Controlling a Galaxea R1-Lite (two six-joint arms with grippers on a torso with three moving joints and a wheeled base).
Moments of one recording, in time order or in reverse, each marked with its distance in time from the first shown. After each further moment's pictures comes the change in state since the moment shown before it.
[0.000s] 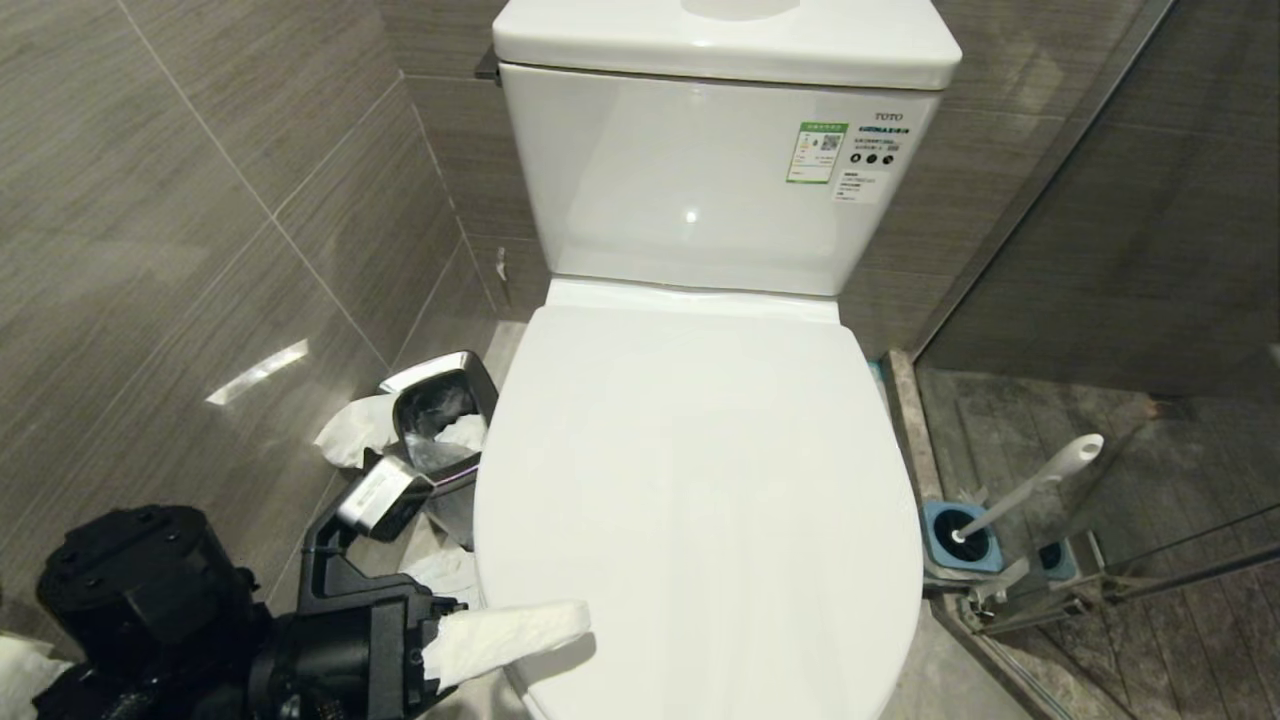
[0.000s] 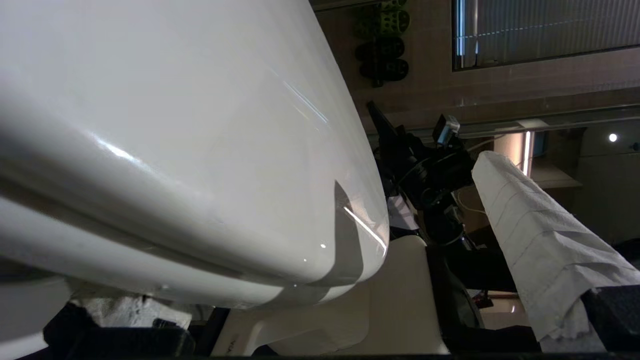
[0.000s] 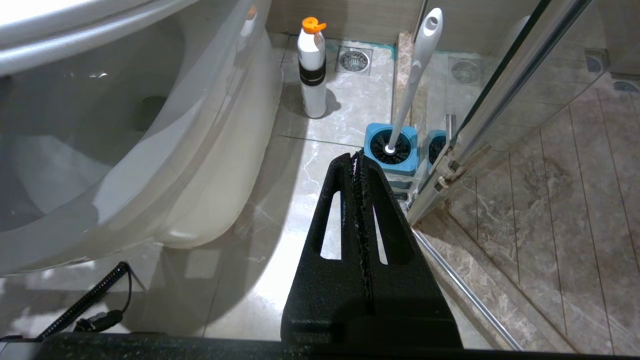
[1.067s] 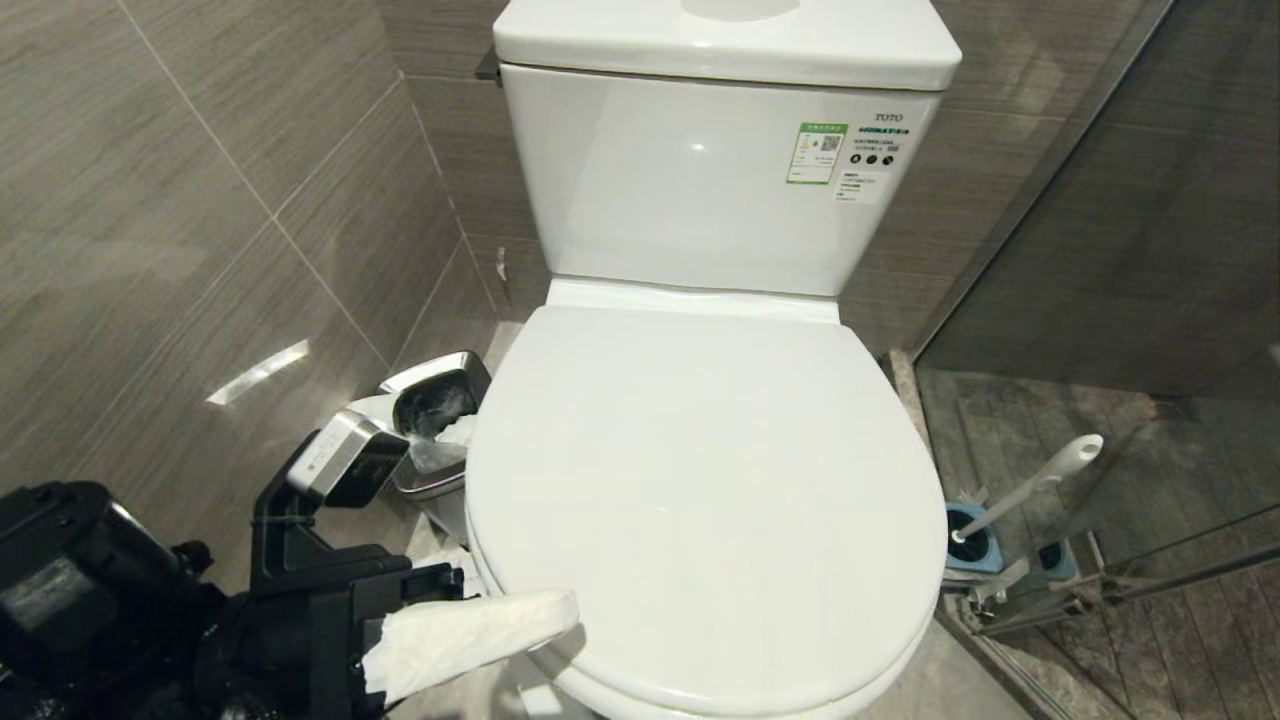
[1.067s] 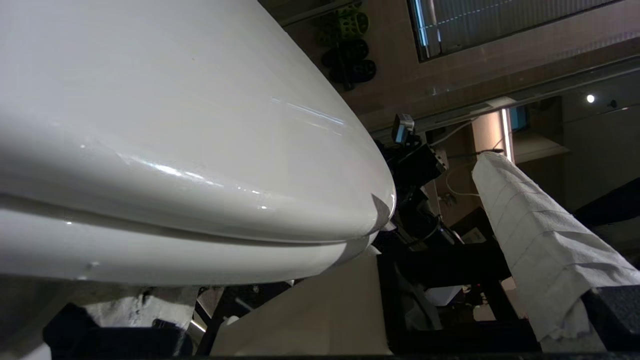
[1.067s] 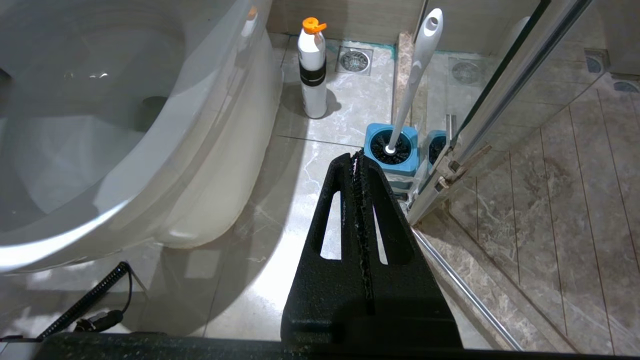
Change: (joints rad) left arm -0.040 -0.109 -0.063 0.004 -0.001 -0.001; right arm 0.000 0.000 0.000 0.000 0.001 0.000
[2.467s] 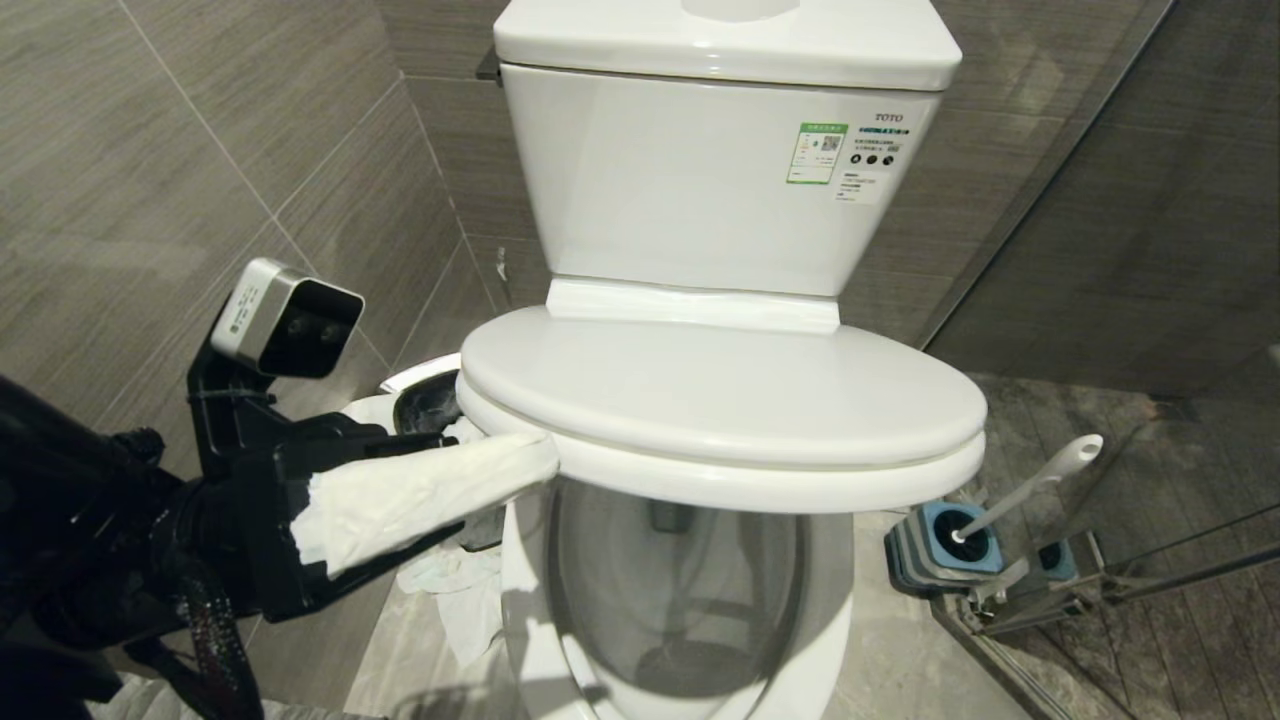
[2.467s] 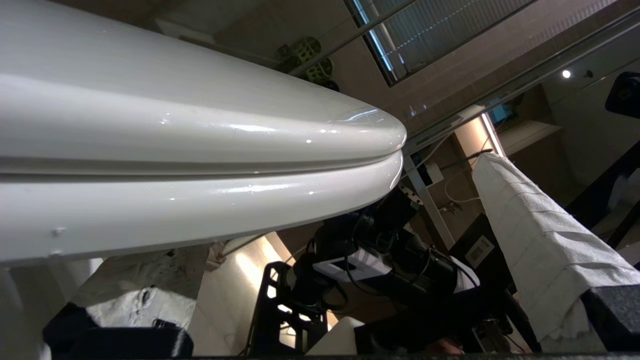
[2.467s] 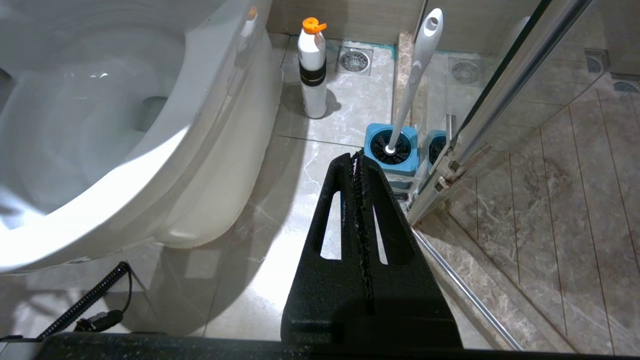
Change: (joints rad) left arm 0.003 -0.054 -0.230 0.030 -0.005 0.004; right arm 0.000 0.000 0.000 0.000 0.000 0.000
